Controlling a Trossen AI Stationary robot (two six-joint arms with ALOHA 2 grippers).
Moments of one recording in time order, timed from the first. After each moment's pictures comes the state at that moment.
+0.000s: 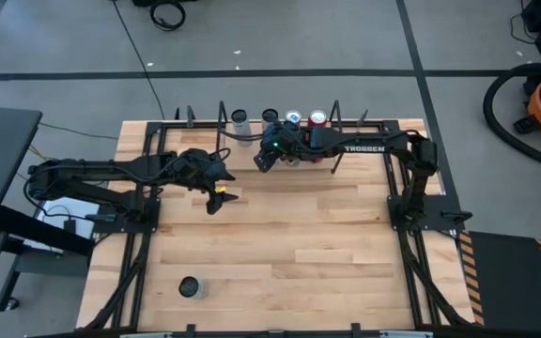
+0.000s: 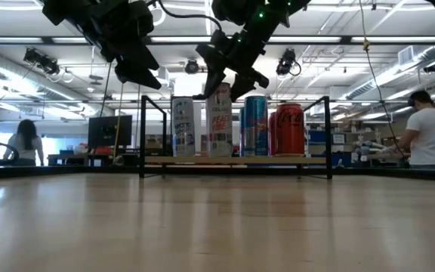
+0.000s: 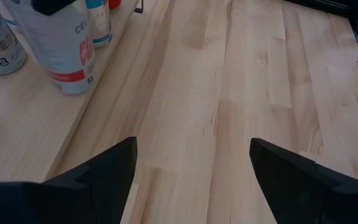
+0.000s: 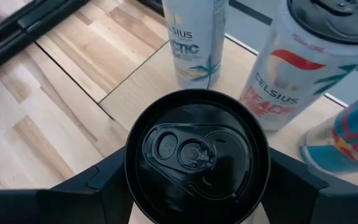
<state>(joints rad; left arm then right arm) 0.16 1.10 0.76 -0.30 0.07 -0.14 -0.22 1.85 1.58 -0.55 0.35 0.52</state>
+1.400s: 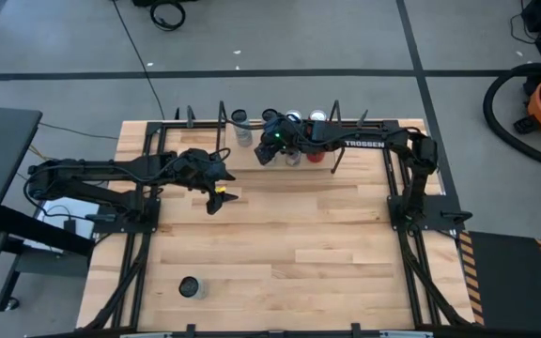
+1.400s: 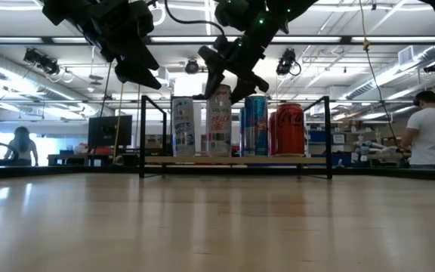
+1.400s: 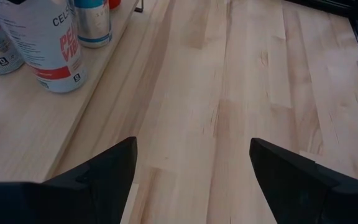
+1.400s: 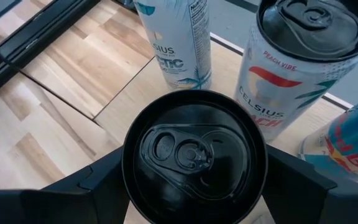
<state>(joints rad) 0.16 1.10 0.76 -0.30 0.07 -0.14 -0.28 1.85 1.57 -0.52 0.29 0.54</state>
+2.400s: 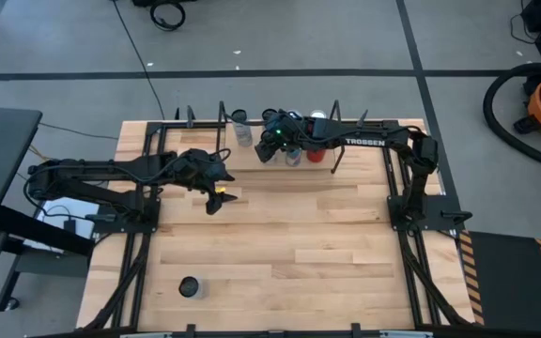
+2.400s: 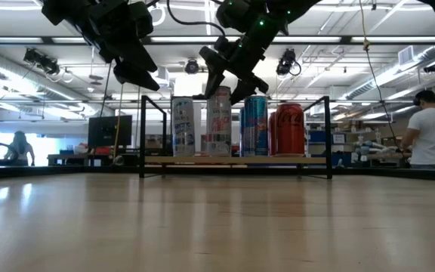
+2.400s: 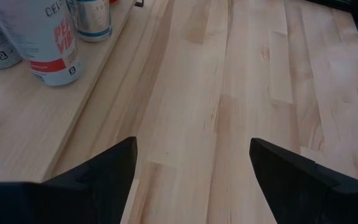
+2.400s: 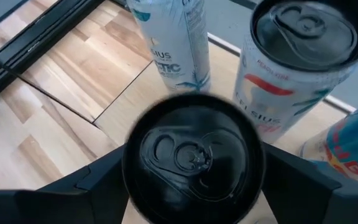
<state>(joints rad) 0.16 1.10 0.76 -0.32 0.07 -0.14 -0.30 1.85 1.57 -0.51 0.26 0.53</state>
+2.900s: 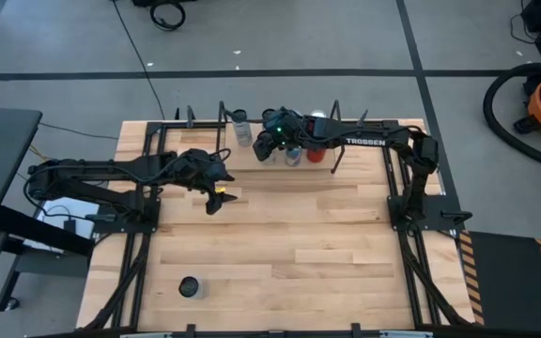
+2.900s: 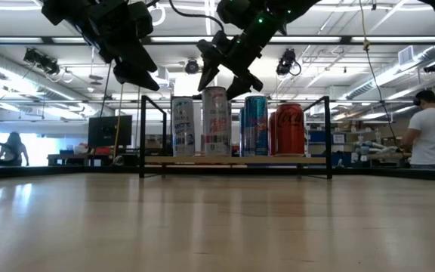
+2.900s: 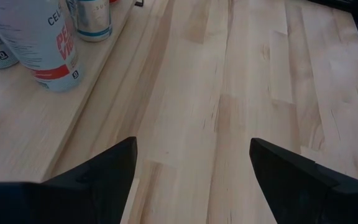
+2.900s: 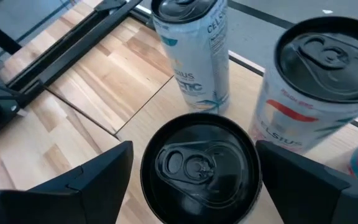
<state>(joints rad) 0.16 1.10 0.76 -0.32 0.07 -0.14 -0.30 1.84 1.57 -0.44 0.22 0.52</state>
